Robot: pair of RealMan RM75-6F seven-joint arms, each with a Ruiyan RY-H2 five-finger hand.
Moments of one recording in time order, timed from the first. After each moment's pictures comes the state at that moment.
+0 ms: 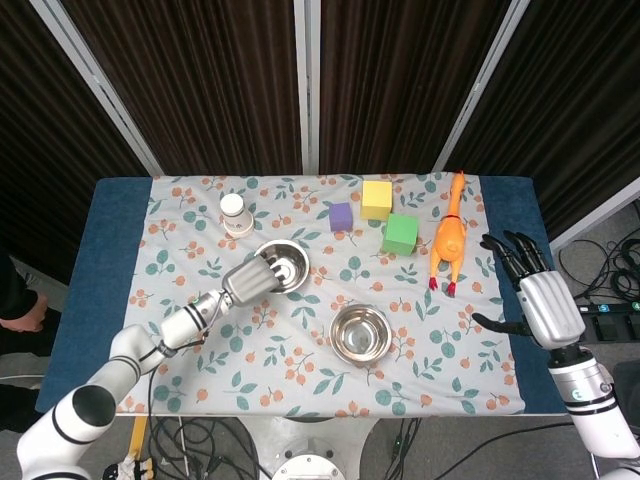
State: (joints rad) left arm -0.92 -1.95 0.09 -0.39 1.80 1.06 -0.13; right arm 0.34 -0.99 0.14 -1.82 -1.55 1.38 0.17
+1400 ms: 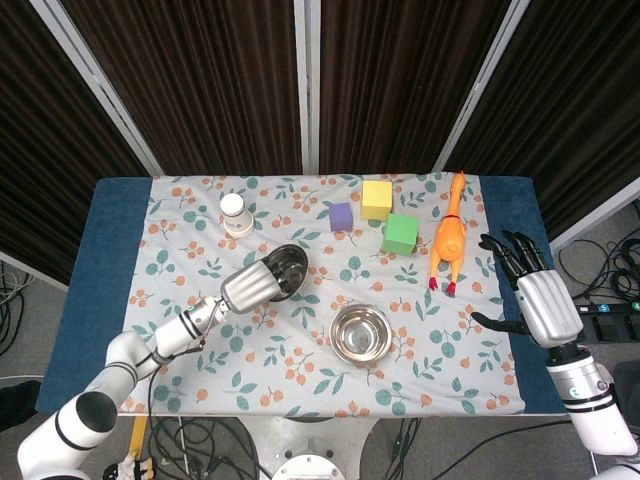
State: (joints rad) left arm -0.88 -1.97 0.13 -0.38 1.77 1.31 -0.15; right arm 0.34 -1.00 0.15 -1.81 -1.54 1.36 0.16
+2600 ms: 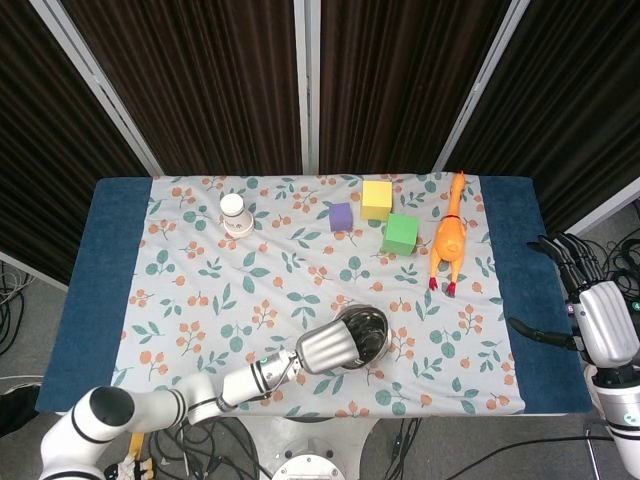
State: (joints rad) left arm -0.98 -2.03 -0.01 -0.93 1.79 1.14 0.33; right arm 0.23 -0.93 0.14 -1.75 -1.64 1.56 0.40
